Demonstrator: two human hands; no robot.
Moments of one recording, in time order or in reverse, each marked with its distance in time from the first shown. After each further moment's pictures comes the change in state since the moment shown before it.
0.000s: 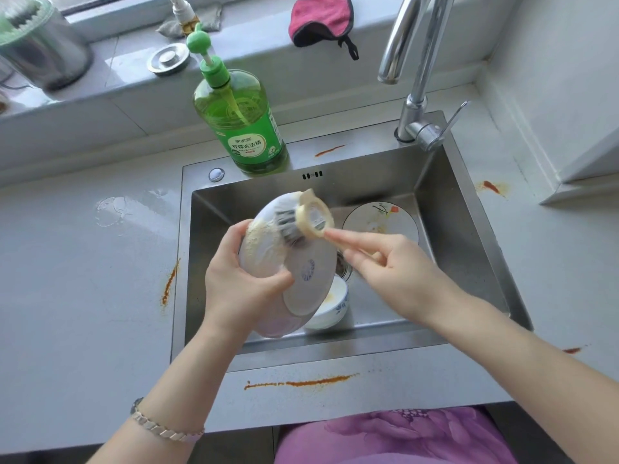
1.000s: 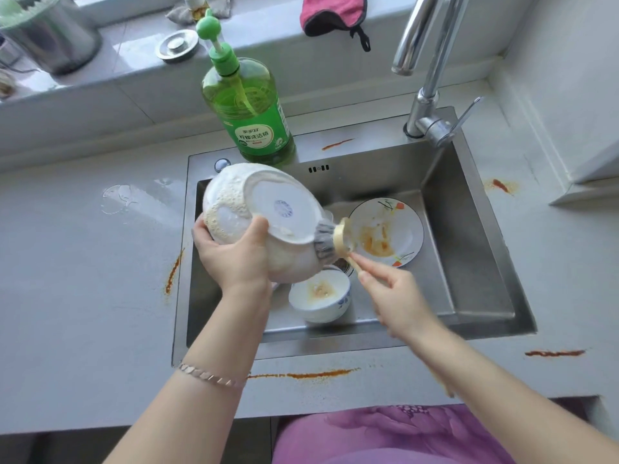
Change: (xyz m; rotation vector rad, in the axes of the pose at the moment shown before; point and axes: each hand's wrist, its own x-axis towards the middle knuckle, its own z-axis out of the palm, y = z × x) left_hand 0.026 0.002 0.026 -0.553 0.545 -0.349; right_hand -0.011 0.036 0.041 0.302 0.150 0.259
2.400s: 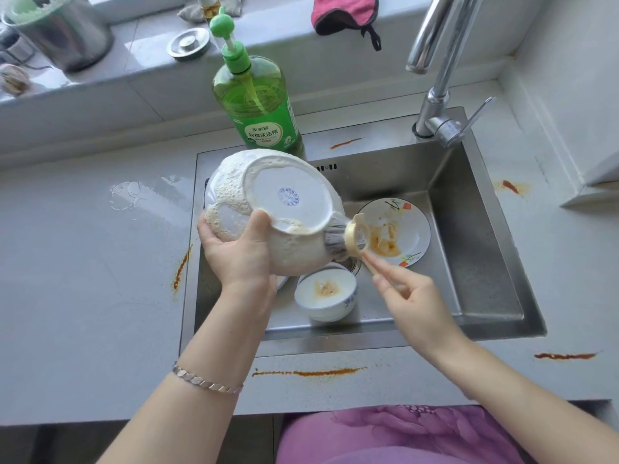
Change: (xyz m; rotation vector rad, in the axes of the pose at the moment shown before) left_hand -0.008 0.019 -0.004 -0.167 -0.062 -0.171; right_hand -0.010 0.006 -0.006 -0.061 0.040 -0.135
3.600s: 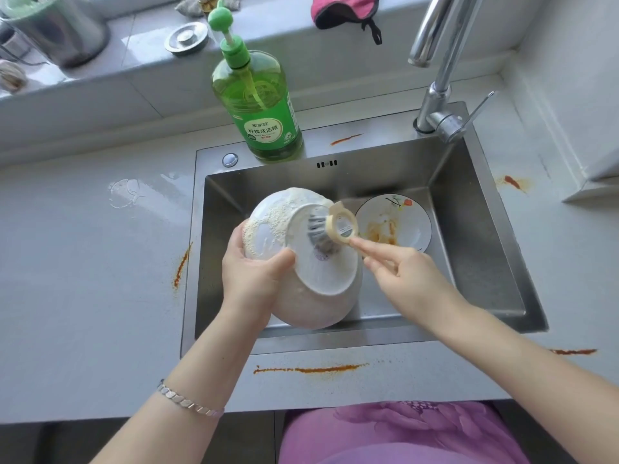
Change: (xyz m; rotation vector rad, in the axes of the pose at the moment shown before) left_hand 0.005 -0.020 -0.036 0.428 -0.319 0.030; right_hand 0.018 -0.018 -0.004 -0.291 -0.109 -0.031
